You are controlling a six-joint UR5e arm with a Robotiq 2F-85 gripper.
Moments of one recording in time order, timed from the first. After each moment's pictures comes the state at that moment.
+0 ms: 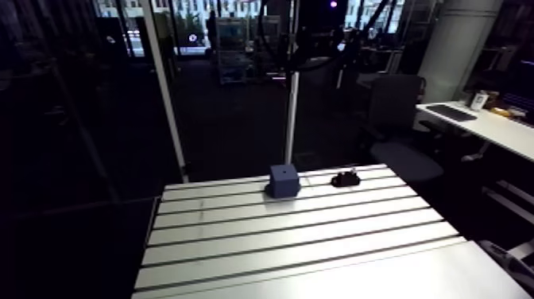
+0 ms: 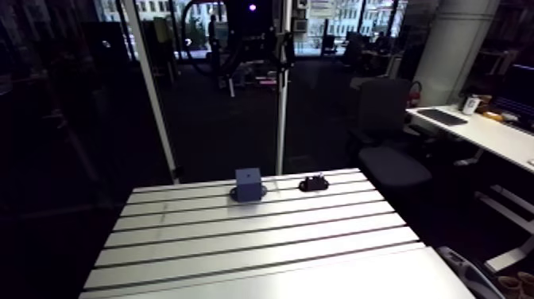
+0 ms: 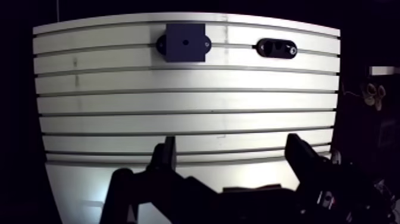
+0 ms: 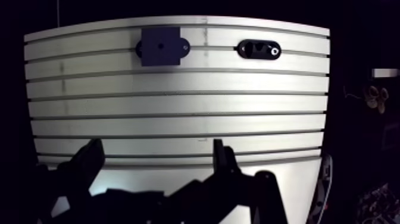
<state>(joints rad) -0.20 -1.49 1.52 -1.76 -1.62 -1.79</state>
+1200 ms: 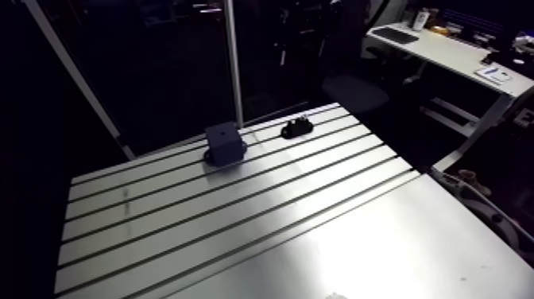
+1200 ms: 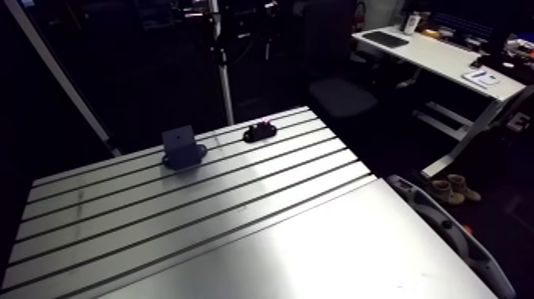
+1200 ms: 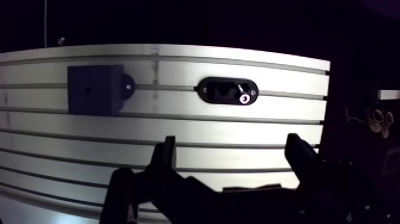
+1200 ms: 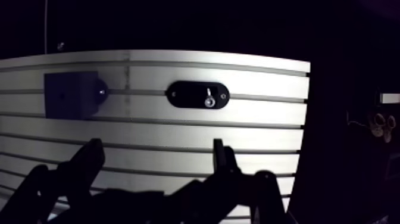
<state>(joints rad) -0.45 -1.22 1.51 -2.01 -1.51 -2.08</state>
